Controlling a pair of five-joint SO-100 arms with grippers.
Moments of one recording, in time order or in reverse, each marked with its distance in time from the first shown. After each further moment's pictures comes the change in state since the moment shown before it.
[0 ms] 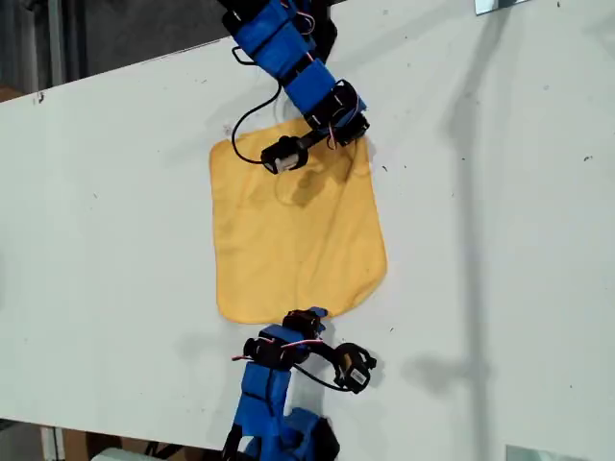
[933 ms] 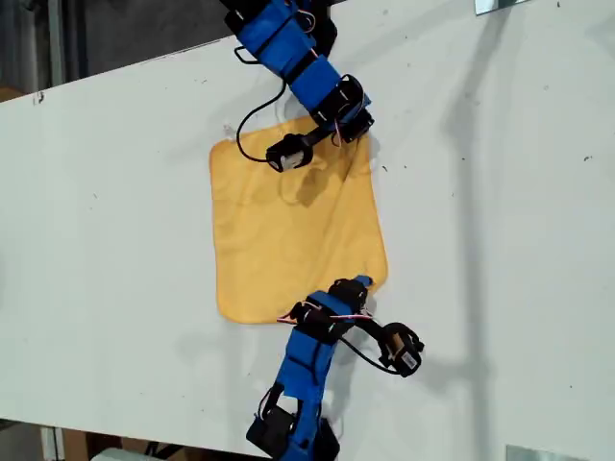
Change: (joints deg) arm 0 12.0 -32.9 -48.1 13.4 -3.0; arm 1 -2.5 -0.4 0.0 -0.2 1.1
